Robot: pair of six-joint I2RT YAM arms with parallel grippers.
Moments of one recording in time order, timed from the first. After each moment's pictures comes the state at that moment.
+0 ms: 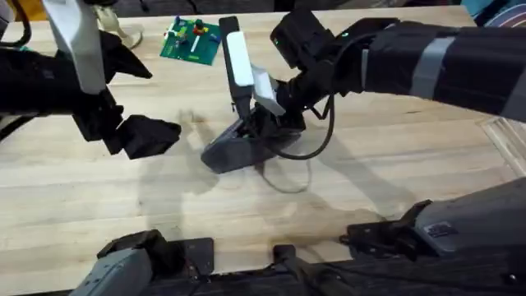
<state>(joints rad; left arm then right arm) 0.17 1.09 1.22 -1.26 0.56 1.16 0.59 1.65 1.13 -0.67 -0.43 -1.00</state>
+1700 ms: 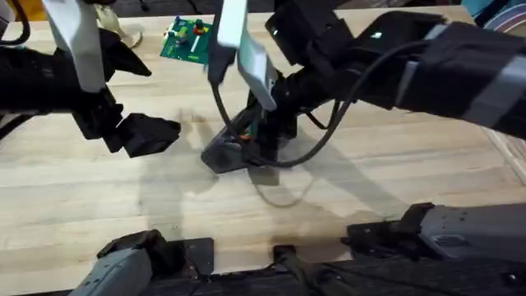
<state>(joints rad) 0.17 1.09 1.22 -1.25 0.56 1.16 0.71 1.49 1.13 -0.65 -0.39 -0.51</state>
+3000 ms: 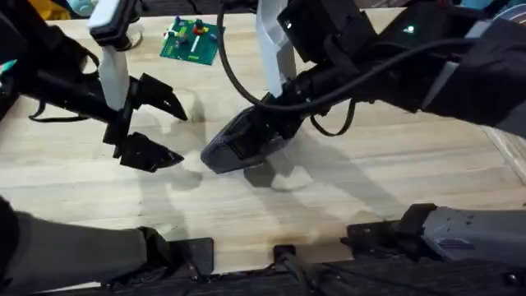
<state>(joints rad) 0.28 1.62 1.22 -1.54 0.70 1.81 0.71 1.41 1.13 -0.70 -0.39 0.03</state>
